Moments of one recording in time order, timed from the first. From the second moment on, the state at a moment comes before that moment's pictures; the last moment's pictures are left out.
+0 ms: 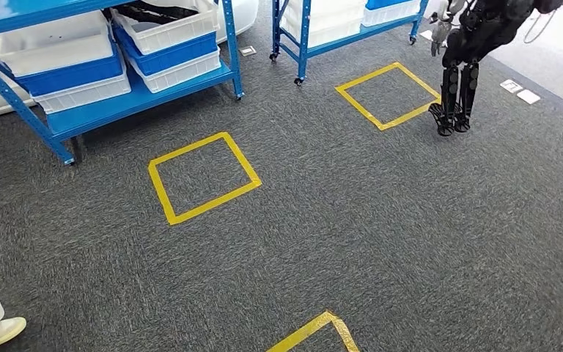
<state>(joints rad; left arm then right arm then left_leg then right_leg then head) 0.68 -0.37 0.34 -1.54 -0.26 0.05 0.06 -0.04 0.09 0.15 -0.20 0.96 -0.24 0.28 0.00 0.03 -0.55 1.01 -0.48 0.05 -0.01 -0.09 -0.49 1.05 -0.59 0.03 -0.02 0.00</state>
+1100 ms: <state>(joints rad) 0.69 -0.36 0.34 -1.56 -0.17 -0.13 0.04 -0.02 0.13 0.11 -0.19 0.94 -0.25 0.27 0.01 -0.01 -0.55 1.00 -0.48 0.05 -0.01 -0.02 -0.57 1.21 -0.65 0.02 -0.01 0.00</state>
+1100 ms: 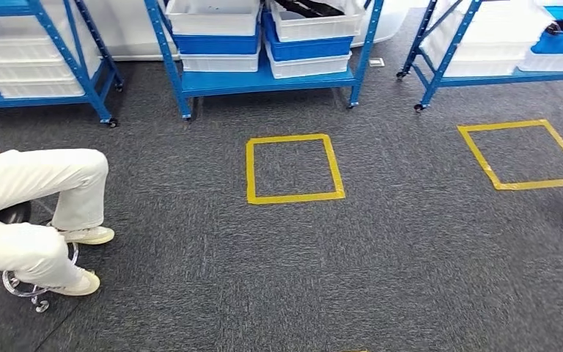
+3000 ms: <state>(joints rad) 0.66 -0.36 0.39 -1.53 -0.20 -0.17 0.00 -0.01 0.14 0.07 -0.18 0.93 -0.27 0.24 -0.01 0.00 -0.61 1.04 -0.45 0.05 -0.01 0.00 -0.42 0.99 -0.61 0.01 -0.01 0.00</state>
